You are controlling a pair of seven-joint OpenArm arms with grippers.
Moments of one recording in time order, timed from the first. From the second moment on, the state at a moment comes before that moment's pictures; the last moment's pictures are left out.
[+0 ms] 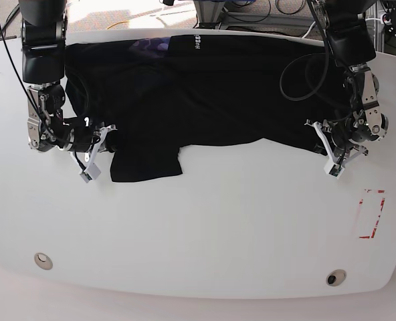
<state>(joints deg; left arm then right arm) -7.7 -13.6 -19.0 74.7 -1.9 -42.5 46.6 14.2 26.9 -3.1 60.2 46.2 40.5 -55.8</state>
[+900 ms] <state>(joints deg) -2.1 -13.4 -18.9 93.0 0.9 -42.2 50.1 11.6 27.7 9.6 77.7 45.7 40.4 -70.5</state>
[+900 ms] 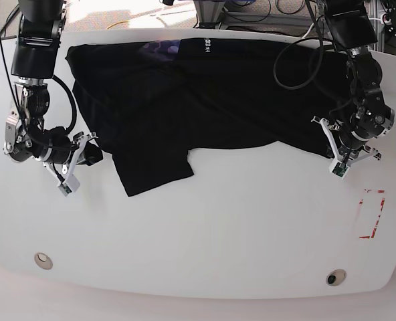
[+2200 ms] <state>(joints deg) -1.8 -13.4 -18.9 93.5 1.1 -42.2 50.2 16.0 24.1 -0.5 59.3 43.8 40.4 -54.3</state>
